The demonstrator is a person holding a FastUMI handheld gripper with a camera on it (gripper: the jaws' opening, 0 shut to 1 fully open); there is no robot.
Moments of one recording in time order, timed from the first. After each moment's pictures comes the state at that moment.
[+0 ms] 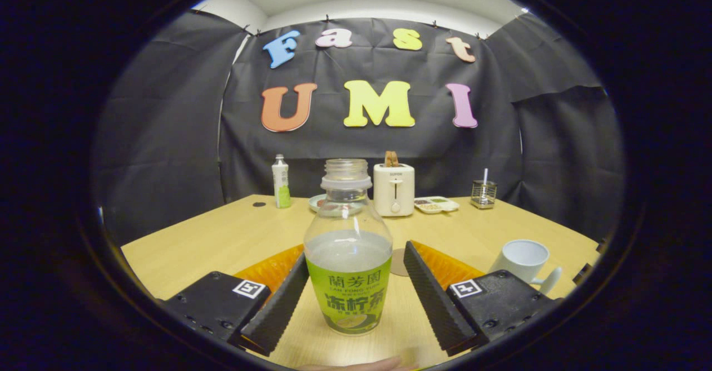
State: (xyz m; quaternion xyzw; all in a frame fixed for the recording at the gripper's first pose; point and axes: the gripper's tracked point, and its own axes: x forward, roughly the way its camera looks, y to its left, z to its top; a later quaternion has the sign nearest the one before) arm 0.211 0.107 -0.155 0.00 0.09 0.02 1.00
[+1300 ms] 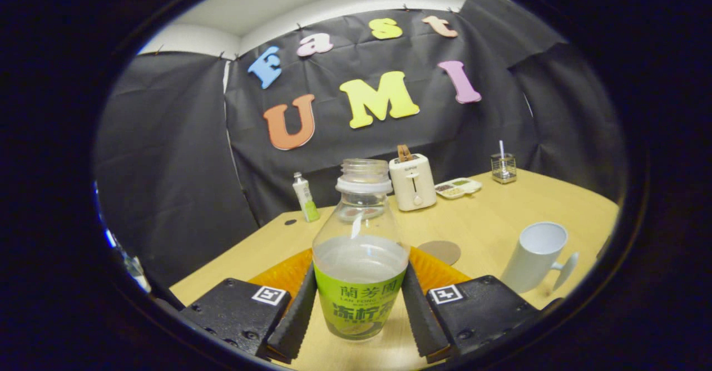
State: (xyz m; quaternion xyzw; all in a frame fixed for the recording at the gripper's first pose) arm 0.188 0.106 -0.116 0.16 0.11 0.08 0.98
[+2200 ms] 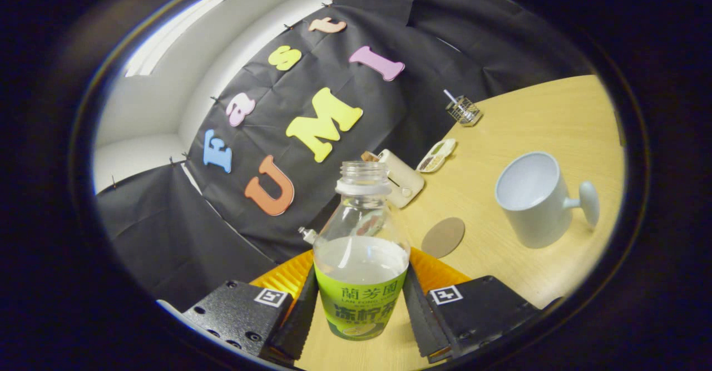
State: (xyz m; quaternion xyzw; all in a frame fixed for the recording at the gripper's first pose) arm 0.196 0.060 -0.104 0.42 0.09 0.09 0.90
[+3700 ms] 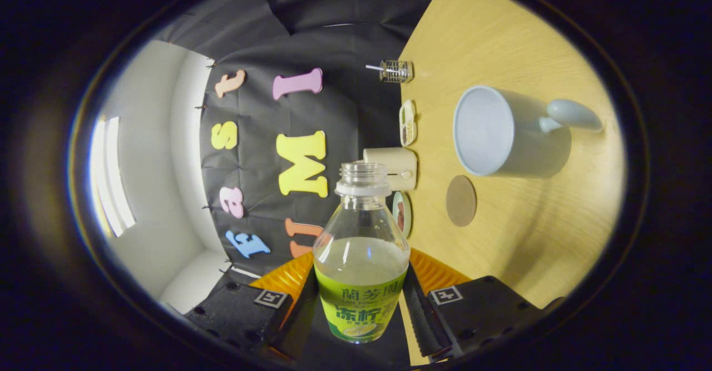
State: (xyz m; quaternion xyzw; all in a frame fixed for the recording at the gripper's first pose) arm 0.197 0.028 -0.078 0.71 0.08 0.14 0.68
